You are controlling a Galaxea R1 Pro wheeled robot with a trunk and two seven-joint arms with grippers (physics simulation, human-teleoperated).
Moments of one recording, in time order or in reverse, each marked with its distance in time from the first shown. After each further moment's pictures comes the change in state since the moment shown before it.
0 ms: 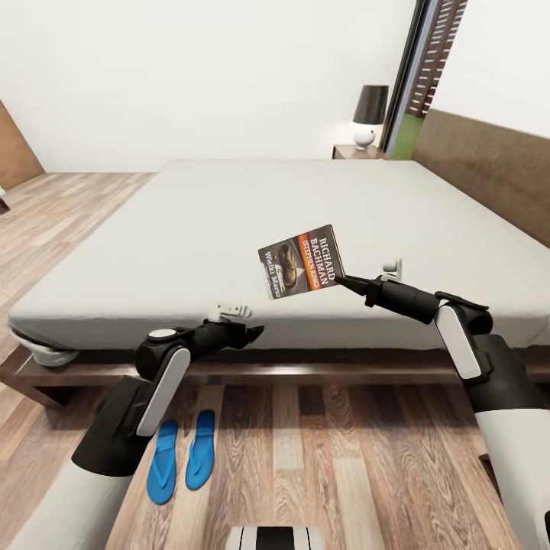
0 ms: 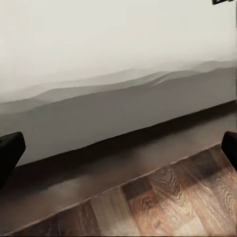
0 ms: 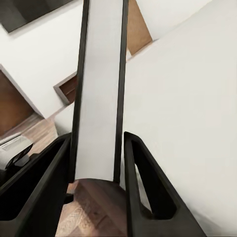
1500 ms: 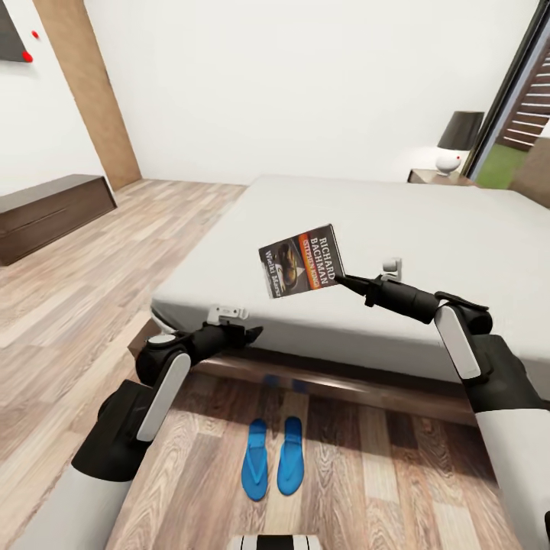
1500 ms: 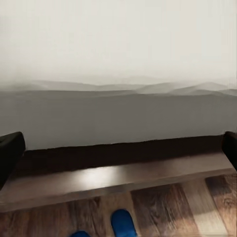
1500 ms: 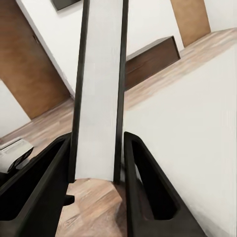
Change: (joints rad) left arm 0.020 0.003 0.003 0.018 -0.002 -0.064 0.001; right arm 0.000 0.000 0.001 0.000 0.002 -0.015 -0.002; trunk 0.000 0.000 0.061
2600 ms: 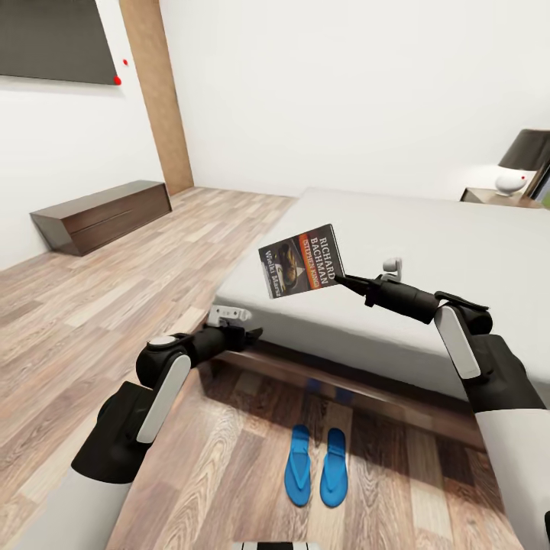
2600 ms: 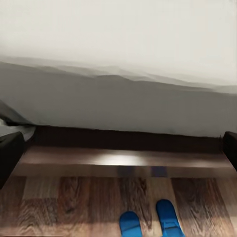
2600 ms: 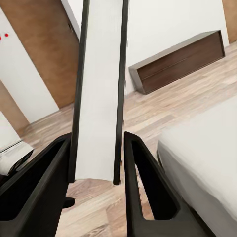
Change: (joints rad) left arm 0.007 0.000 0.000 0.000 0.000 -0.001 0.000; right arm 0.000 0.000 0.000 0.000 0.001 0.000 0.000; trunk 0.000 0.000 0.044
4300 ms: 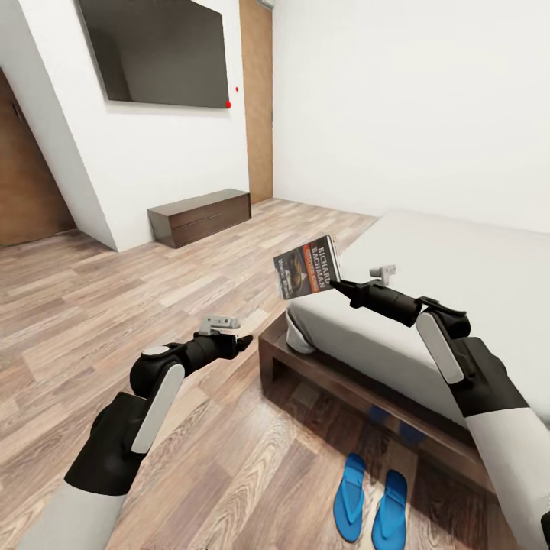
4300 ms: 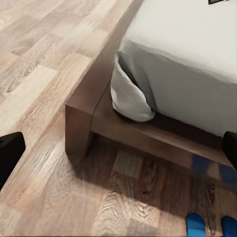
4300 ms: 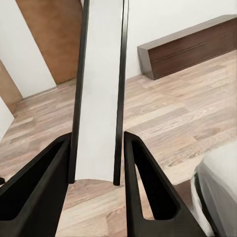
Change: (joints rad) left arm 0.050 0.005 0.043 0.008 -0.010 -0.020 0.029; right arm 0.001 0.008 0.110 0.032 0.000 -0.082 -0.317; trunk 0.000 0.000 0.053
